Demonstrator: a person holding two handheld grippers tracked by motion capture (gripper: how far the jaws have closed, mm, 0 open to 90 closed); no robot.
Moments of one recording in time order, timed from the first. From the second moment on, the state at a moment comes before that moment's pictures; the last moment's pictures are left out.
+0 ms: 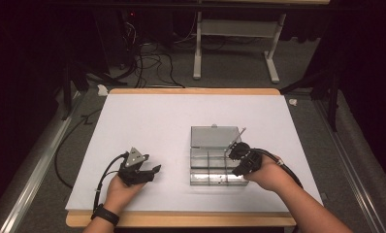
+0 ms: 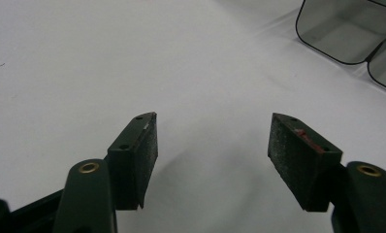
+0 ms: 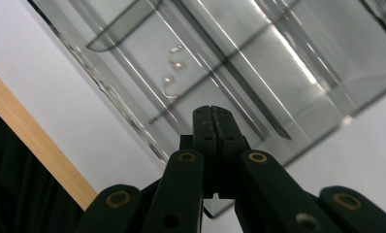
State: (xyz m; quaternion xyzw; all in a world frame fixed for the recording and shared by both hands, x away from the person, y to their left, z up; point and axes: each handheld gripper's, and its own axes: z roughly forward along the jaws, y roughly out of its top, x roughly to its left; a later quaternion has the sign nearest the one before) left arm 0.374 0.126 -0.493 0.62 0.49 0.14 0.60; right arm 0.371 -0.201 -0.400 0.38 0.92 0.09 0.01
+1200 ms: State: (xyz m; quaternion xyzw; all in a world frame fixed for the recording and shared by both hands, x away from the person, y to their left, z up) left arm 0.373 0.126 -0.493 0.62 0.49 0.14 0.60; right arm 0.367 -0.294 -0.421 0.48 0.87 0.09 0.05
